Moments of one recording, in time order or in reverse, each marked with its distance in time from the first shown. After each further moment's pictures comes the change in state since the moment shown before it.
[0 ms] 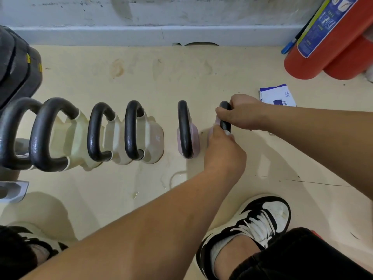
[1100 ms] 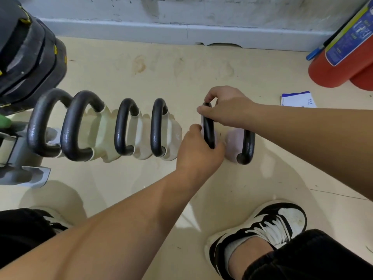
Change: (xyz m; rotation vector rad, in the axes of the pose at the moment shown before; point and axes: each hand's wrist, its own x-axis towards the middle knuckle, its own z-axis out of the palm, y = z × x) left_hand 0.006 -0.051 -0.094 0.023 0.083 -0.016; right_hand 0.009 -0.090 0.025 0.036 0.072 -0.195
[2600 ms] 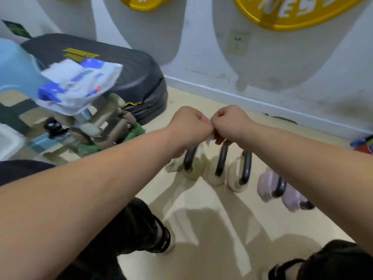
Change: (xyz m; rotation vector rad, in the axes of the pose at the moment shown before) left_hand -0.068 -0.043 -0.353 -0.238 0.169 0.104; right_hand -0.104 -0.328 0.052 0.205 -0.007 -0.113
